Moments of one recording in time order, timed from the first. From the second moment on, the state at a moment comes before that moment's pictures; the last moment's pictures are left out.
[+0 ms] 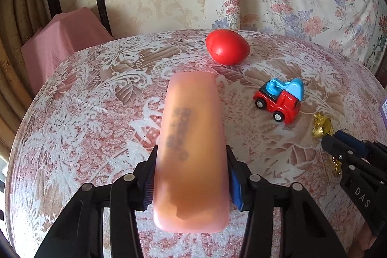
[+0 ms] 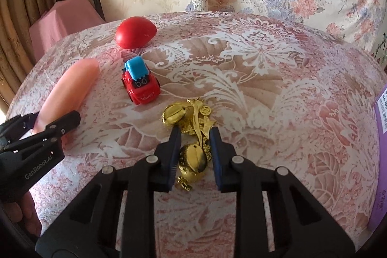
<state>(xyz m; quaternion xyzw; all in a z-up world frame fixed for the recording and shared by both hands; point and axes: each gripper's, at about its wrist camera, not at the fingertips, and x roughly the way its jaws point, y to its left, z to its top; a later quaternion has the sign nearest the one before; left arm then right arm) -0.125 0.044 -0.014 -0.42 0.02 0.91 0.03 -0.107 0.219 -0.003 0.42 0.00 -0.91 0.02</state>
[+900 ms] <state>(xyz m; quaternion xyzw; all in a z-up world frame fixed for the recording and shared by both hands) -0.125 0.040 -0.012 -0.42 0.00 0.91 0.03 -0.103 0.231 0.005 0.41 -0.01 -0.91 0.00</state>
